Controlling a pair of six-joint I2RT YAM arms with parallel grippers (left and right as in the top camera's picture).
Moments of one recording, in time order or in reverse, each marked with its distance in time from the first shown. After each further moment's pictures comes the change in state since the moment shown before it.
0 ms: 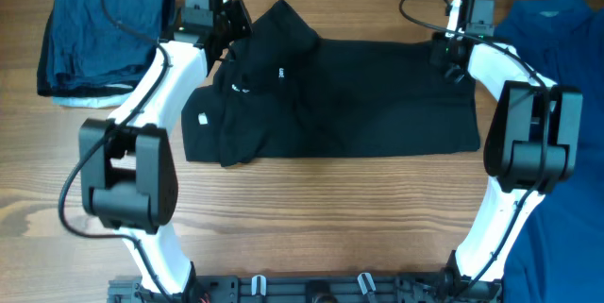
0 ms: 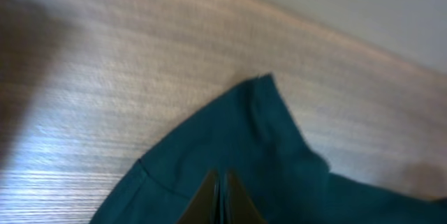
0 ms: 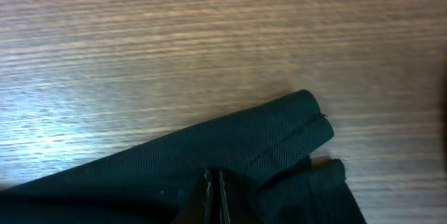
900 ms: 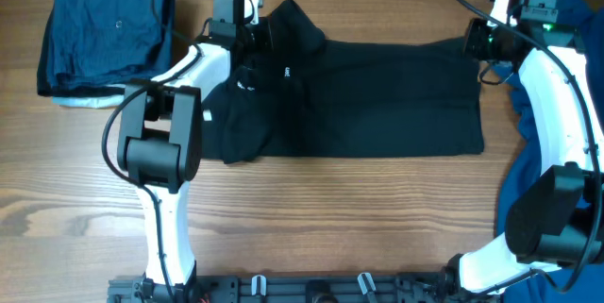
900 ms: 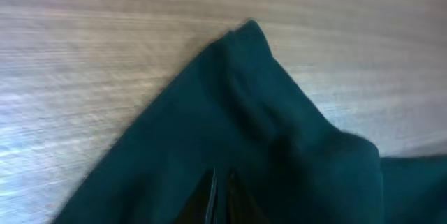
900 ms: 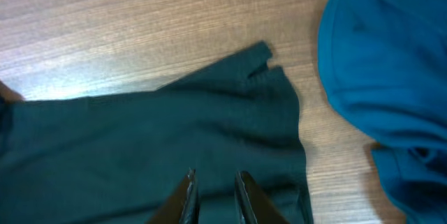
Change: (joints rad) left arm -0.033 0.288 0.053 0.240 0.214 0.188; right arm -0.043 -0.430 0.039 -0.495 -0.091 0.097
